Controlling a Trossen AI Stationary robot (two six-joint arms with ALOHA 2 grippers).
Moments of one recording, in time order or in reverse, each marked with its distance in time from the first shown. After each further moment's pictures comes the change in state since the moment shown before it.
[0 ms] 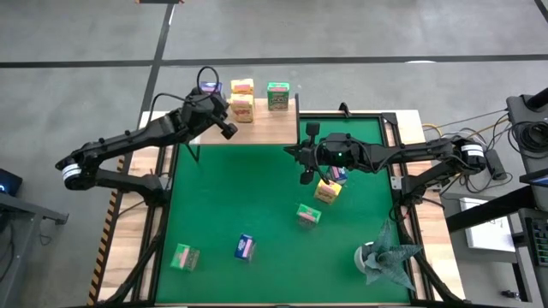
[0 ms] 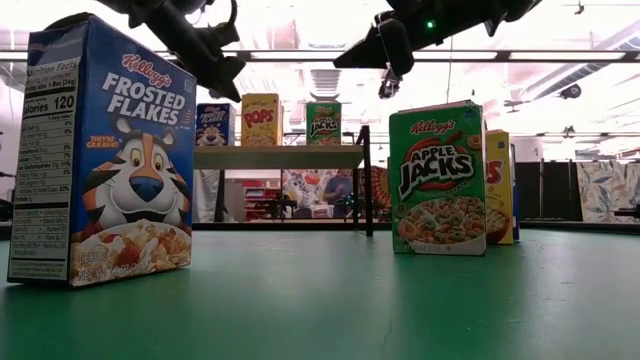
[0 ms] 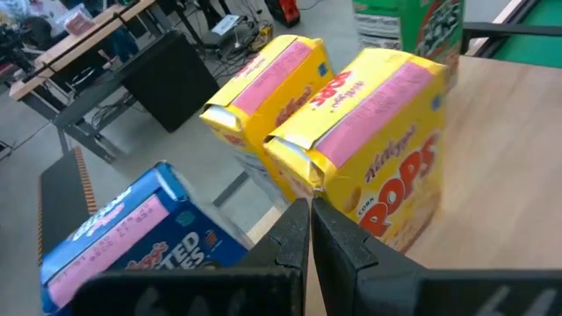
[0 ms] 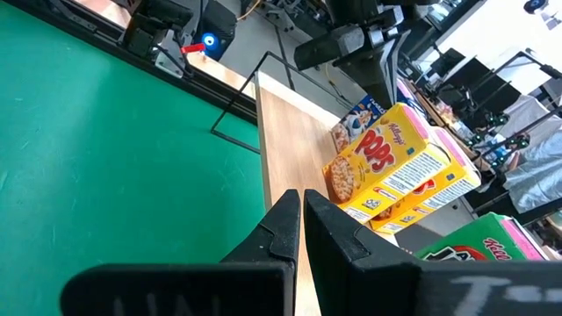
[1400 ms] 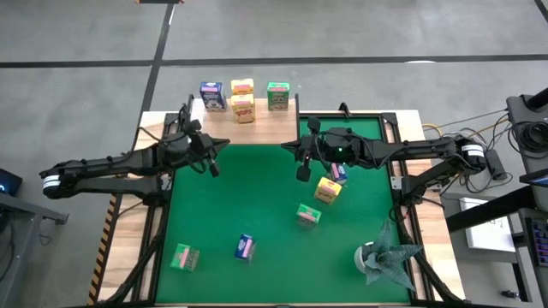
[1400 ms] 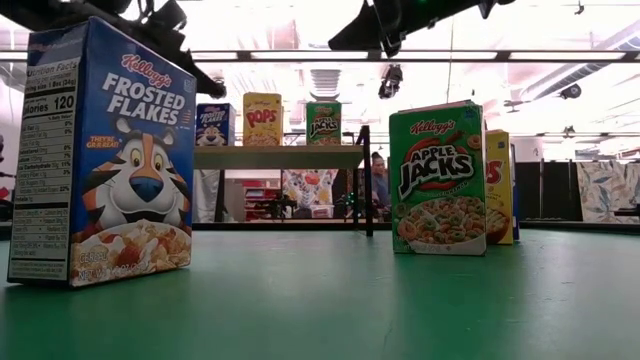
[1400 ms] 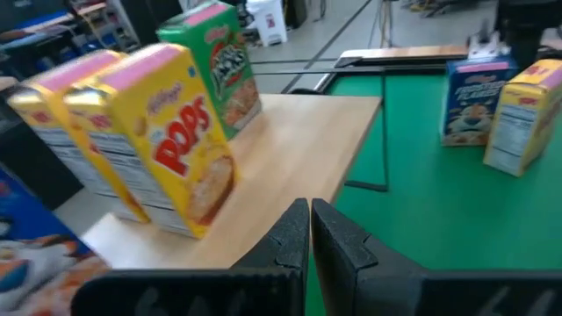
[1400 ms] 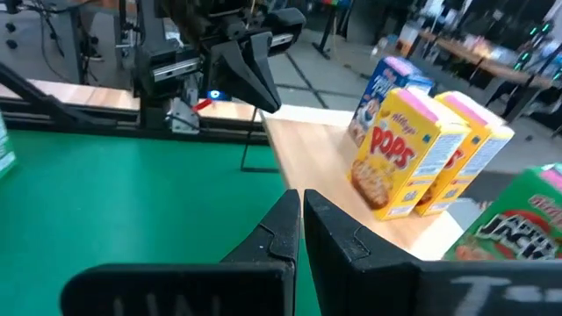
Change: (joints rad) left arm -0.245 -0.399 -0.443 0.238 0.187 -0.044; right arm 0.003 0.000 0.103 -0.098 -0.031 0.401
